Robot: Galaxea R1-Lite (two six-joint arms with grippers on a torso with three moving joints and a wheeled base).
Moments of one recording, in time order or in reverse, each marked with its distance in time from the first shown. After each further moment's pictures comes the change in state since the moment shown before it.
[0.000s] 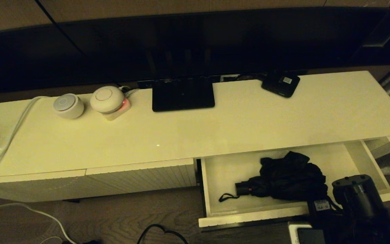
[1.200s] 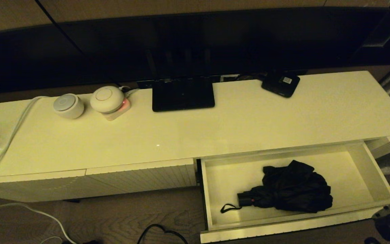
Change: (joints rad) left arm 0.000 0.000 0.000 0.000 0.000 0.000; right arm 0.009 -0.337 -0.029 0.746 0.062 0.016
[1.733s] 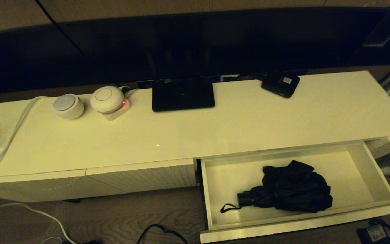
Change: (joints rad) left arm 0.000 0.000 0.000 0.000 0.000 0.000; right arm 0.045 -0.128 -0.090 0.028 -0.003 -0.004
